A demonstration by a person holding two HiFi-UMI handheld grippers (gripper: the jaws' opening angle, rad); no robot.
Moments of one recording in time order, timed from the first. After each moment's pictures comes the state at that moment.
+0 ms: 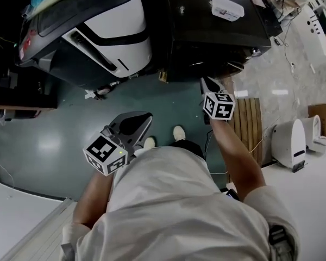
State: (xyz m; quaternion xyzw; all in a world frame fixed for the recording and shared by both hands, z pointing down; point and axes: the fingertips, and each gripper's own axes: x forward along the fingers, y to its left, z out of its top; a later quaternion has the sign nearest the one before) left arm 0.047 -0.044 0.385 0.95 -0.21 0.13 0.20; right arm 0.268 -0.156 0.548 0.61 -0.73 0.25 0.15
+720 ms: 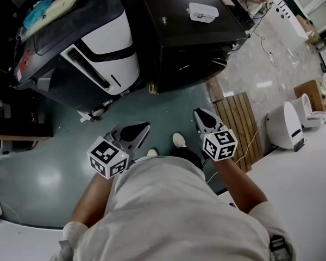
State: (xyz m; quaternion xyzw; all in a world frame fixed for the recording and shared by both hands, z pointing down) left arm -0.006 -0.008 0.391 0.97 -0.12 0.14 0.18; right arm 0.169 0.002 0.465 0.62 -0.75 0.22 0.11
